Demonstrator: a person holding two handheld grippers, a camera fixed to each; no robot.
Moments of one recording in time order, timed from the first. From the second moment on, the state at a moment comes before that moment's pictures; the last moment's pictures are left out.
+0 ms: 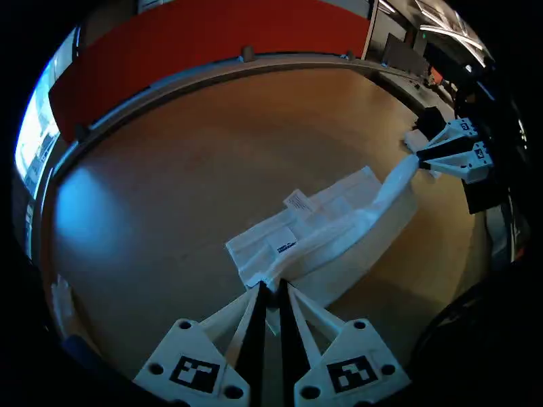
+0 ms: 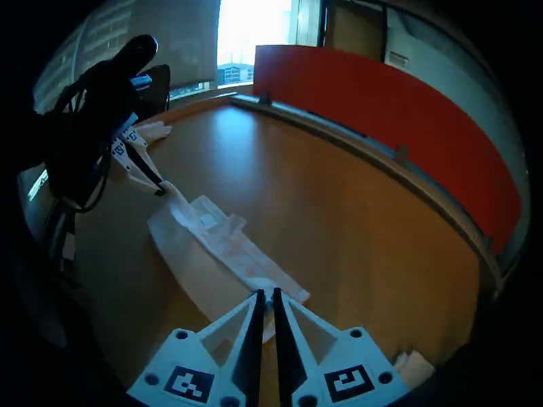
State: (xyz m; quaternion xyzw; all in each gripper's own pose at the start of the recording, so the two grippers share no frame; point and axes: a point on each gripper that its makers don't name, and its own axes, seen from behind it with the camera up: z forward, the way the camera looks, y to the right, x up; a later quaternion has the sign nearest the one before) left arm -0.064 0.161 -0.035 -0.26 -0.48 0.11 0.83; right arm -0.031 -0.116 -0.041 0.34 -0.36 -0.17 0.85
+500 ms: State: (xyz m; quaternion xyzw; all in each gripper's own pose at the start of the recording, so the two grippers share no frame) left arm -0.116 0.158 -0.016 -0.24 -0.49 0.13 0.83; right arm -0.077 -0.112 -0.034 0.32 -0.39 -0.15 0.85
